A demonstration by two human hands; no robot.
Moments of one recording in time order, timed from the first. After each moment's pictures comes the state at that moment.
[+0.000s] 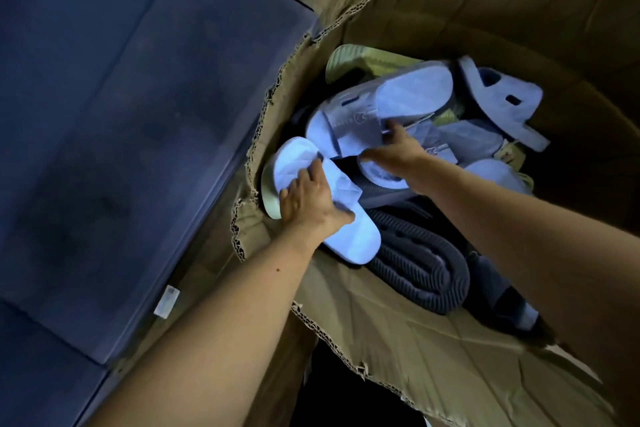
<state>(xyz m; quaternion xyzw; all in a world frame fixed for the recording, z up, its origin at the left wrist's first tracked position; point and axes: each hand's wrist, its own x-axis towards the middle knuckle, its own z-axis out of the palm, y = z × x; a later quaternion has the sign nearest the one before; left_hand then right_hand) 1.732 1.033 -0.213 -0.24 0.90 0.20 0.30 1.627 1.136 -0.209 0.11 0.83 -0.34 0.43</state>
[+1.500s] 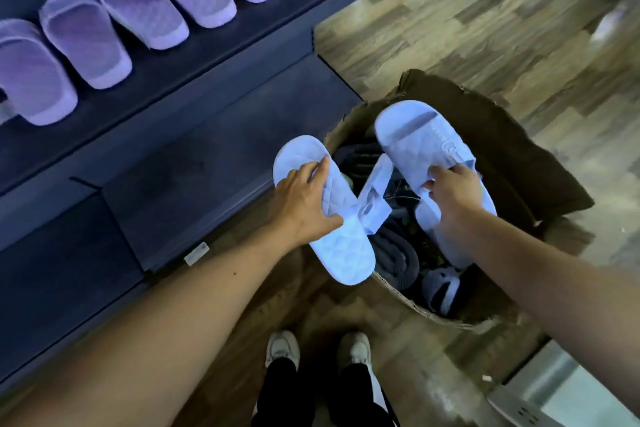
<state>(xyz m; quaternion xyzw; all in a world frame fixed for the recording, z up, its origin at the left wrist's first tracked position) 1.885 1.059 0.043 -0.21 0.95 0.23 0.10 1.740 1.212 0.038 0.14 0.81 -0.50 0.25</state>
